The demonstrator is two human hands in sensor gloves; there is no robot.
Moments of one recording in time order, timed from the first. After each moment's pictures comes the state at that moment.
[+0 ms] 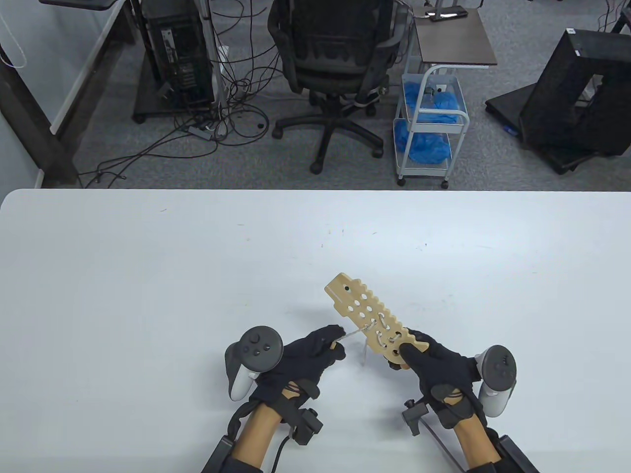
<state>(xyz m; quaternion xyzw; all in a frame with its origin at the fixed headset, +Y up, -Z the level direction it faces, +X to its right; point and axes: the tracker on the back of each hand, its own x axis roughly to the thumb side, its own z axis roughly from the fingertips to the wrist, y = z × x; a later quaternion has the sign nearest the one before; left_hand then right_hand) -0.107 -0.724 -0.256 -0.10 -0.14 0.49 0.85 0.222 -0.756 -0.246 0.06 -0.07 0.71 0.70</state>
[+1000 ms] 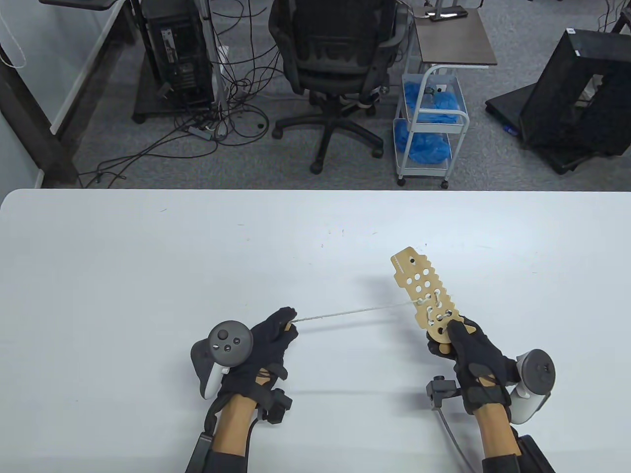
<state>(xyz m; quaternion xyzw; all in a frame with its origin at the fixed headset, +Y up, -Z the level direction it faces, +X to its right) -0.166 -0.724 -0.270 -0.01 -0.03 0.40 0.92 0.283 -0.770 -0.248 -0.11 -0.13 0.67 0.73</state>
